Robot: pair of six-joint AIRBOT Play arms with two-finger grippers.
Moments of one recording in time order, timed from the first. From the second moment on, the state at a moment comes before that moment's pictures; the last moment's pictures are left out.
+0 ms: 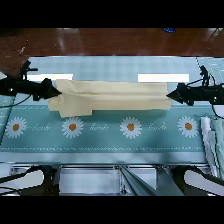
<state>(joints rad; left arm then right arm) 0.23 -1.42 1.13 0.84 -1.20 -1.39 -0.32 -1.32 0.95 -0.74 1.09 1.26</state>
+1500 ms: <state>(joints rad) 0.23 -1.32 1.22 1.01 -0.96 -1.51 -0.40 -1.60 1.01 -0.68 0.95 1.26</state>
